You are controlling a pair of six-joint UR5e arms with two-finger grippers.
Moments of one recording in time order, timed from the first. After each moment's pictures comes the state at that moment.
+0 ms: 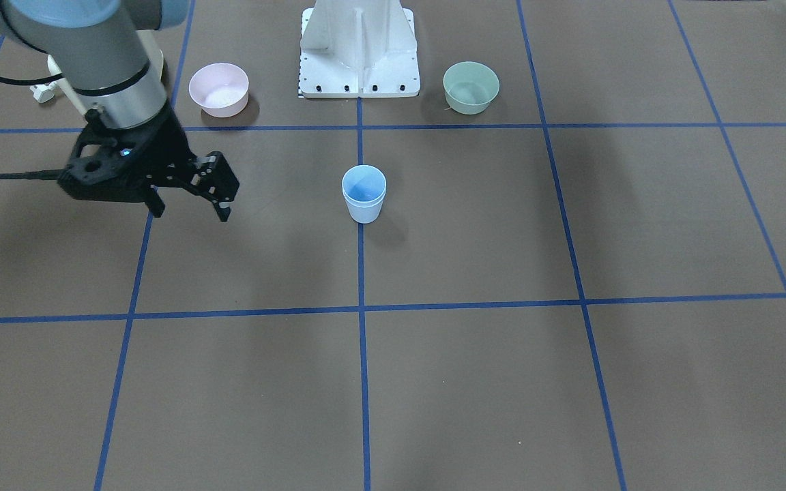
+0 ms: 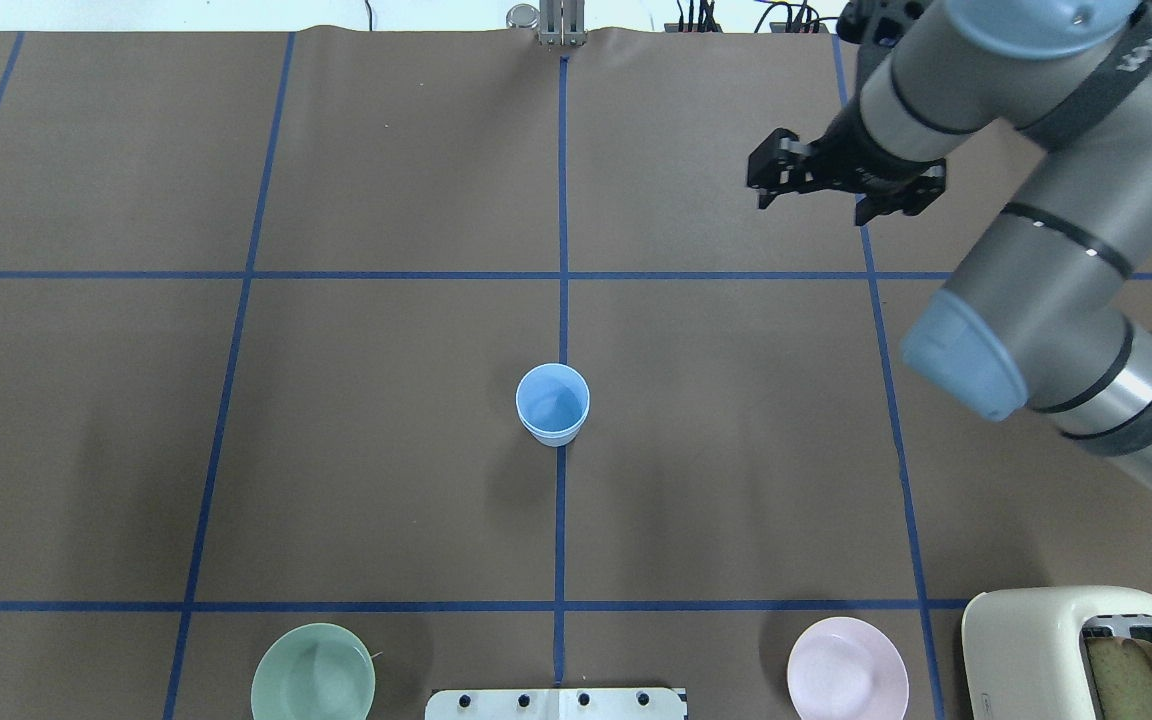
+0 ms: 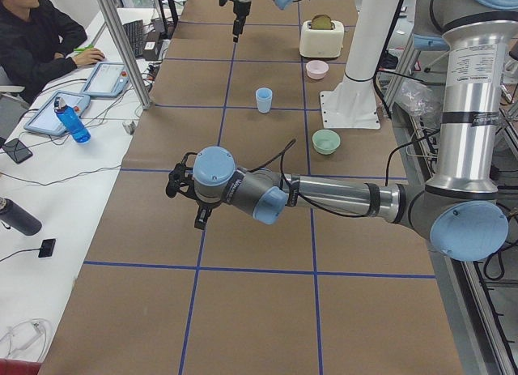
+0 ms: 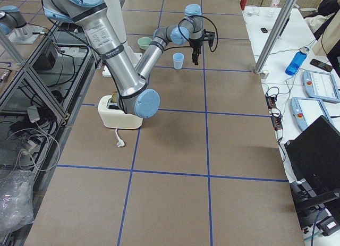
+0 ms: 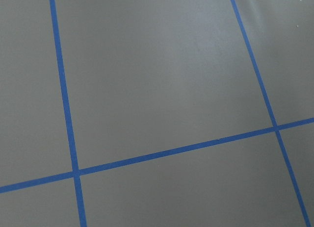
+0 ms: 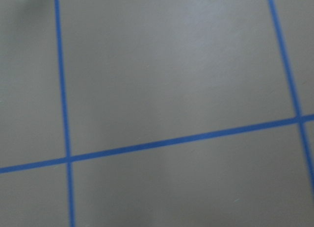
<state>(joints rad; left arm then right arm) -1.54 -1.58 -1.66 -1.97 -2.55 -0.20 0.91 -1.06 1.93 -1.70 2.04 1.06</state>
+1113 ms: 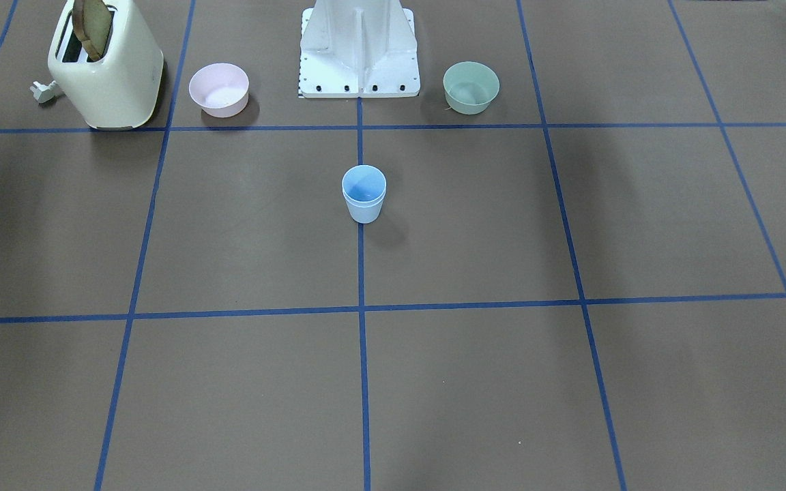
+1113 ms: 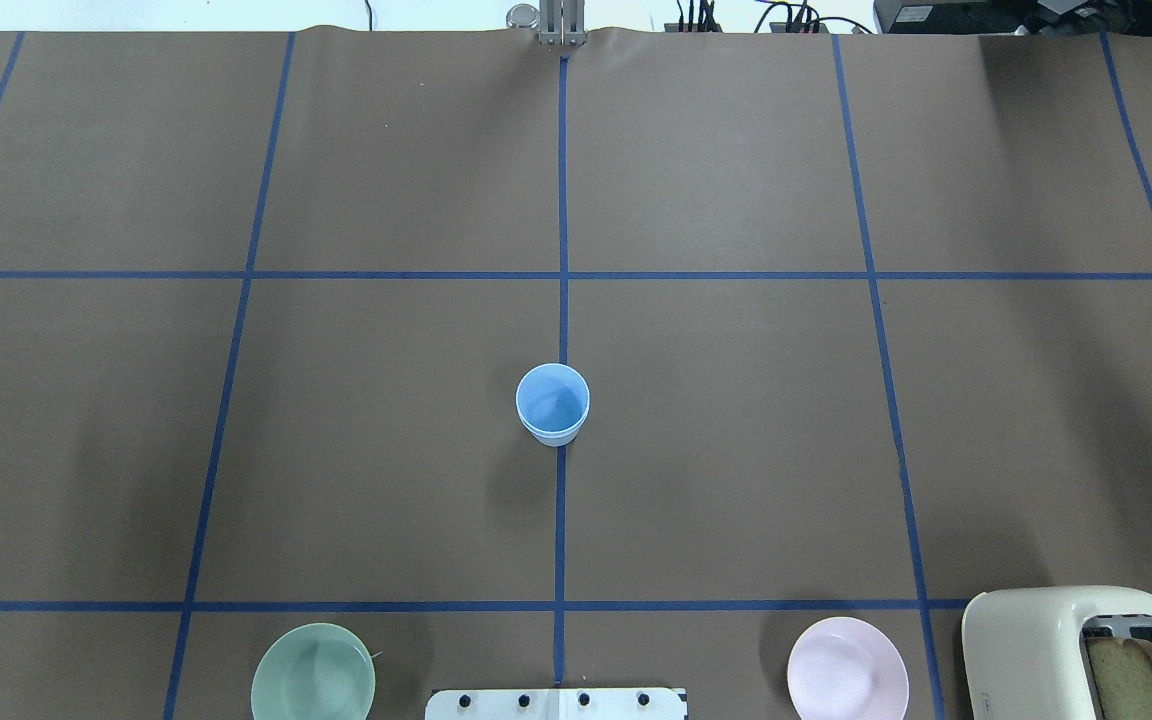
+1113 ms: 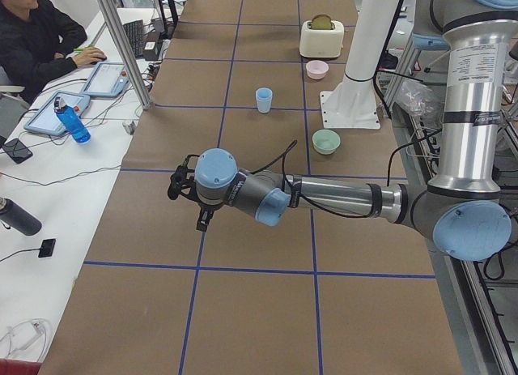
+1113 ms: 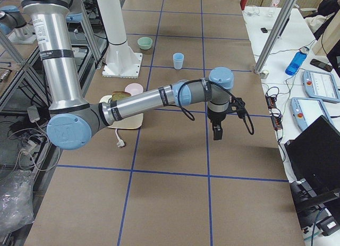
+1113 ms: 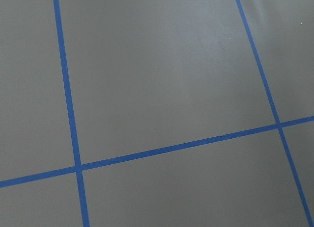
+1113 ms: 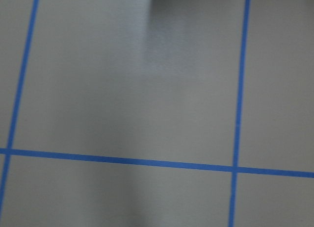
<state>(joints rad) -1.54 -1.57 -1.66 -1.97 -2.55 -0.20 1.48 -1.41 1.69 -1.63 2.28 0.15</state>
